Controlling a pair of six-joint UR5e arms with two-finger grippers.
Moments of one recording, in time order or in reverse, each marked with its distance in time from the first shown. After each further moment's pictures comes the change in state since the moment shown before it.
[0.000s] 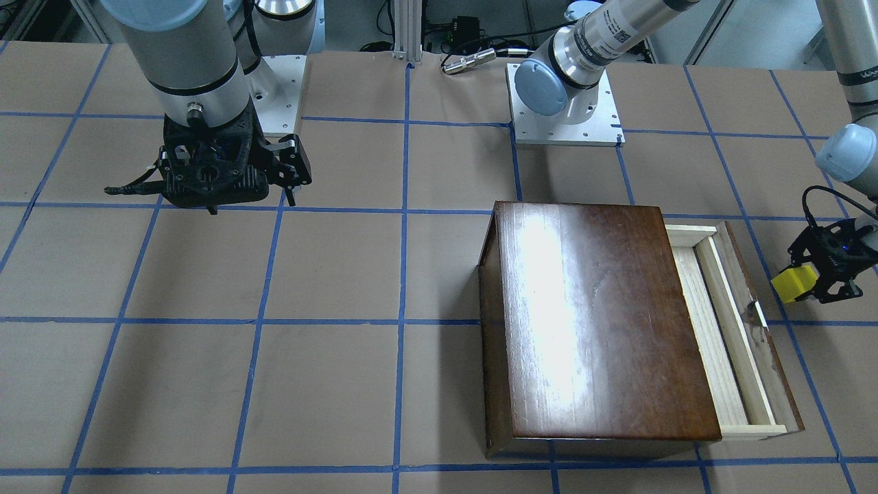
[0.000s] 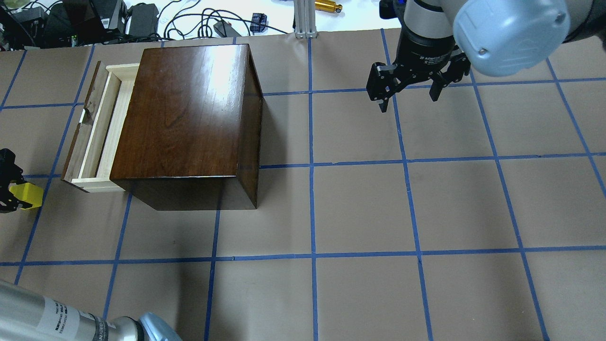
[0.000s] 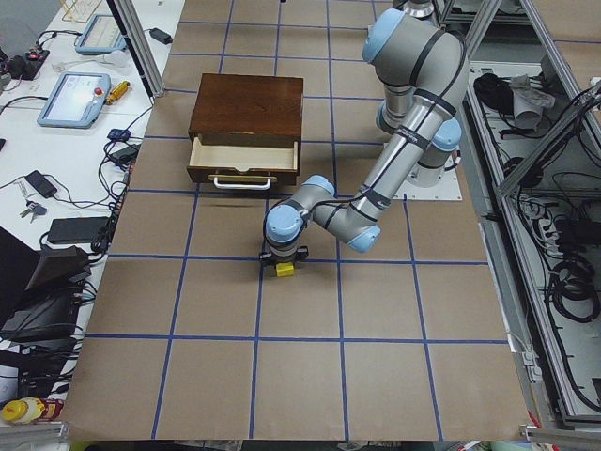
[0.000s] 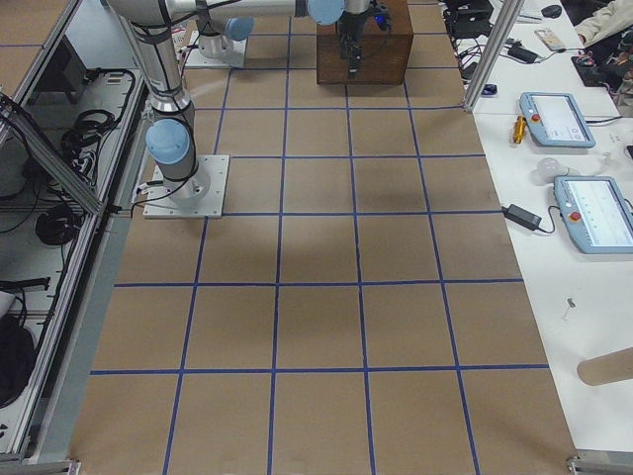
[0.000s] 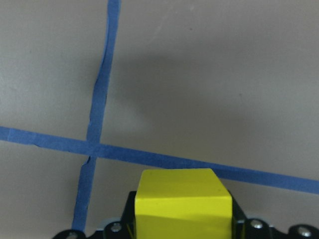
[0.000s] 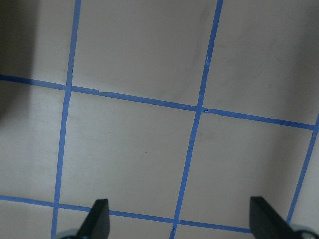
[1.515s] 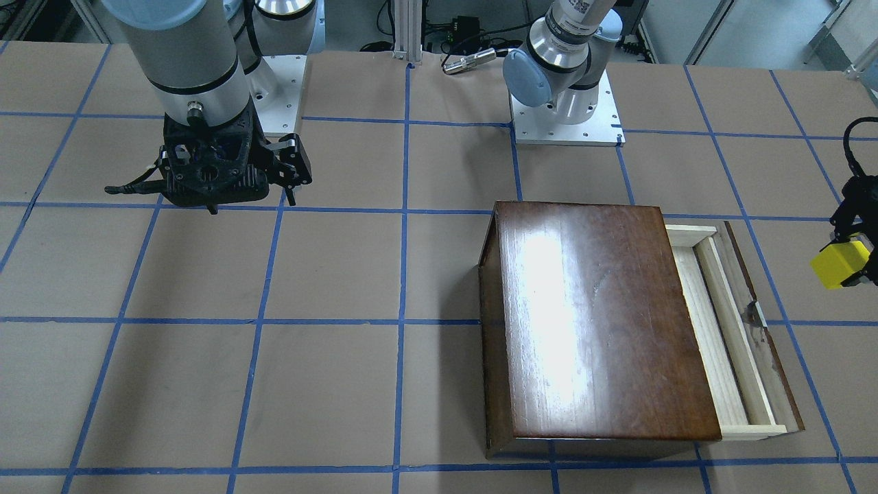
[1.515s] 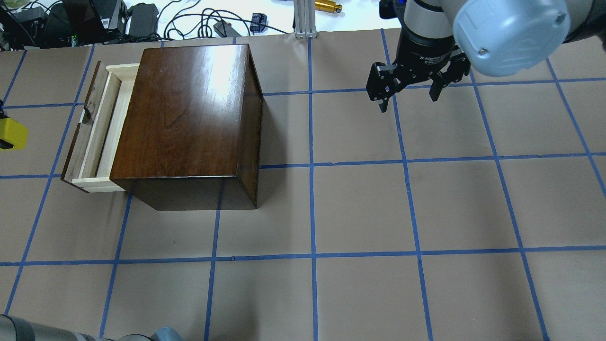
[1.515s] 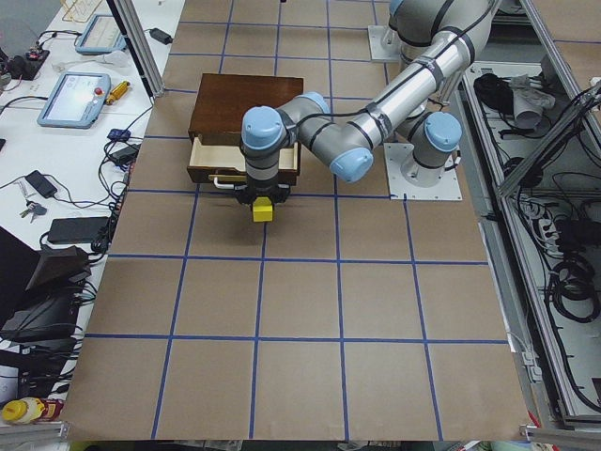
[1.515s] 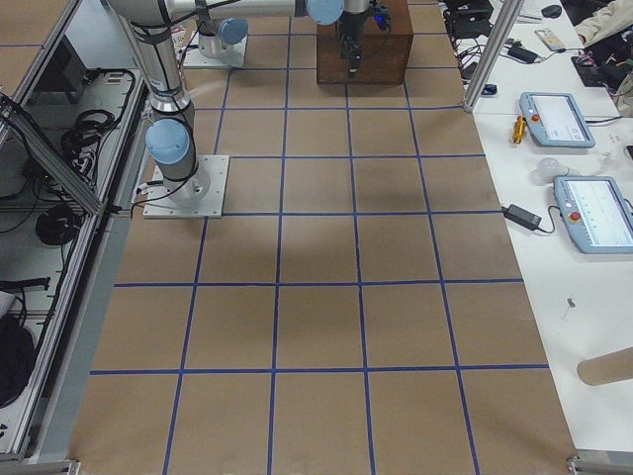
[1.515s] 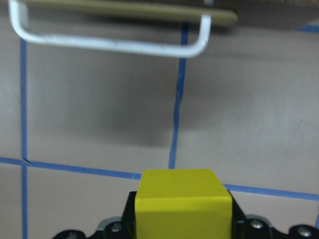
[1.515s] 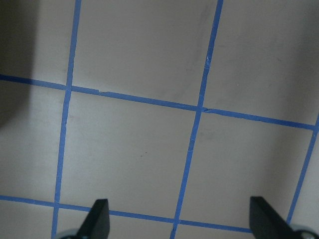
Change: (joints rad) left arm -0.230 0.265 0.184 -0.337 0.007 -0.137; right arm 0.000 0.000 0.000 0.000 0.000 0.000
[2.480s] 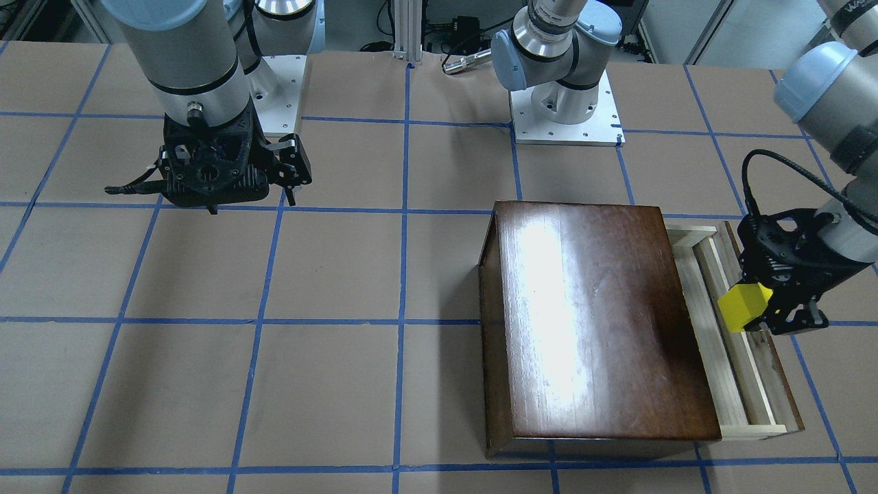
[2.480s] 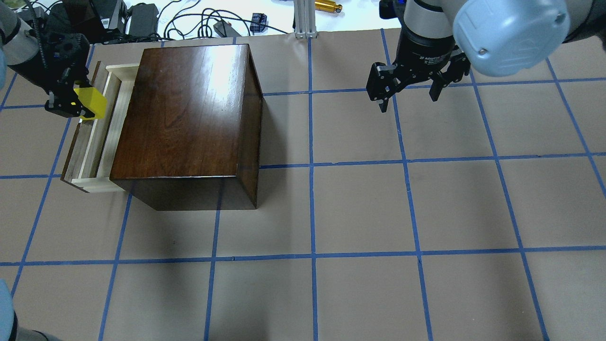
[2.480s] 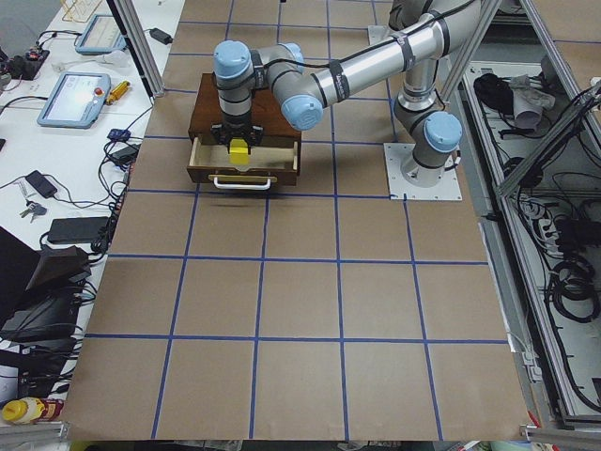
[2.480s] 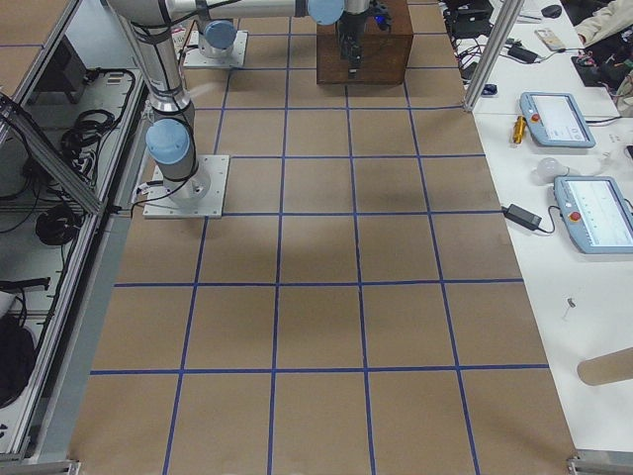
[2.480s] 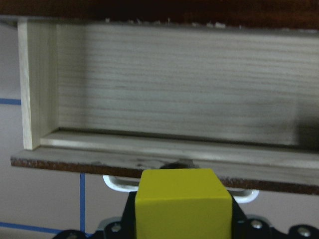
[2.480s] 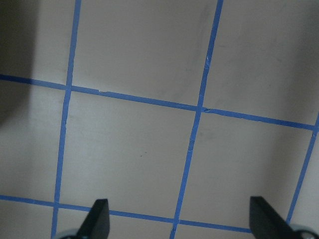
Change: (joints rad) left arm -0.277 -0.055 0.031 -0.019 -0.005 -0.212; right arm 0.000 0.000 0.000 0.000 0.000 -0.001
